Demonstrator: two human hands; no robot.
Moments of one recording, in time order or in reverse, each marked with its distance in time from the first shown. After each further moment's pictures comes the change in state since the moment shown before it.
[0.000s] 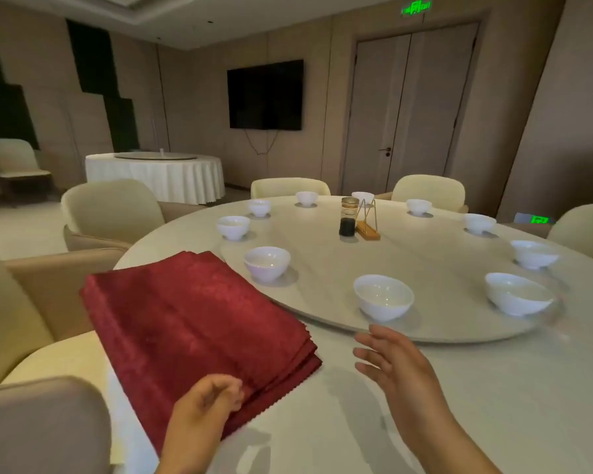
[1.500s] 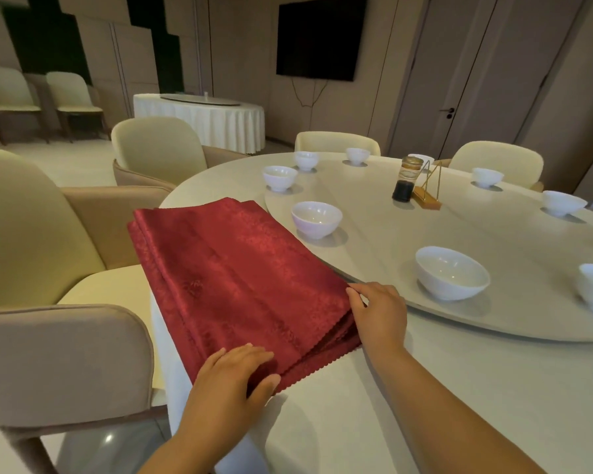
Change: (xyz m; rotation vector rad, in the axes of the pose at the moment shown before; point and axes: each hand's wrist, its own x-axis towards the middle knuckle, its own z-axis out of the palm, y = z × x) left_hand 0.008 -0.027 -0.038 0.992 -0.257 0.381; right_hand 0.093 0.092 0.061 -1.152 0.031 -0.608
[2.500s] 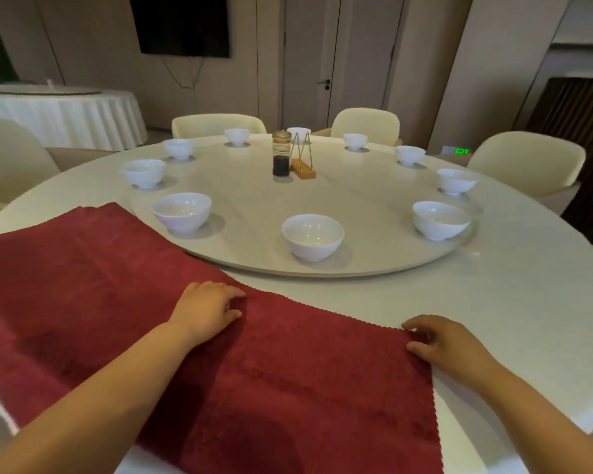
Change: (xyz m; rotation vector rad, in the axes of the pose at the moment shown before) left_hand 0.136 0.085 0.055 0.407 -0.295 0.289; right_hand -0.064 0.153 -0.206 -0.246 -0.437 0.341
